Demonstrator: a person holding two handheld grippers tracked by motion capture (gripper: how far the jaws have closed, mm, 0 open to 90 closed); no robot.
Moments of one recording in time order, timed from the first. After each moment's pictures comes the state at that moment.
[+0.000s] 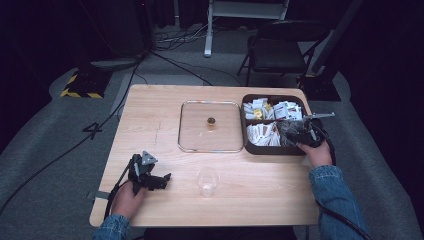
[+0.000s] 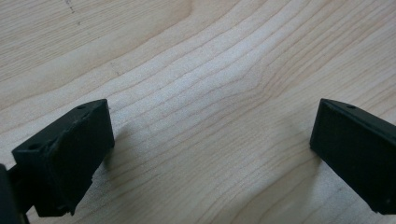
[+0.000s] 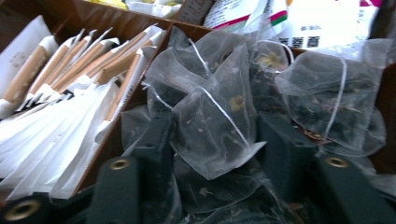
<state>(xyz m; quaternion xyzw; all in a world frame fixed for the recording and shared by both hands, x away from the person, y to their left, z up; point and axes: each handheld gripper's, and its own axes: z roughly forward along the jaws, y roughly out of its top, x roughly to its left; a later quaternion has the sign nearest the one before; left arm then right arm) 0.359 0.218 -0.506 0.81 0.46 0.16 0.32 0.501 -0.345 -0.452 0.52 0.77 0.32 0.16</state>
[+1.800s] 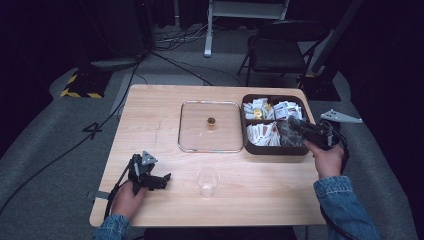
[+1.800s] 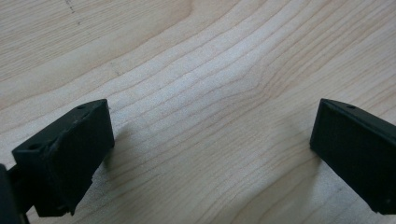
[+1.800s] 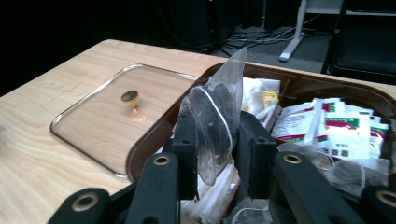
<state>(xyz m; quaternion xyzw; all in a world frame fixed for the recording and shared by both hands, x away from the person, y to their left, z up) 0.359 0.218 -0.506 0.81 0.46 0.16 0.32 0.433 -0.329 -0.376 0.43 0.73 0.49 0.20</state>
